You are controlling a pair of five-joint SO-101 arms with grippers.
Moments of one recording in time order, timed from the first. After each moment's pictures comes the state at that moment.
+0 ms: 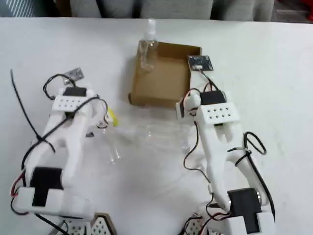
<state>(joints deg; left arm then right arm) -3.0 1.5 26.0 70.9 33.5 -12.2 -10.9 24.0 67.9 -4.4</state>
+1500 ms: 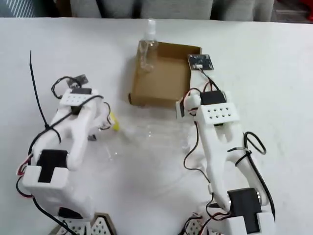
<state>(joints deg) -3.3 11.7 25.0 65.3 34.6 -12.2 -10.9 24.0 66.6 -4.4</state>
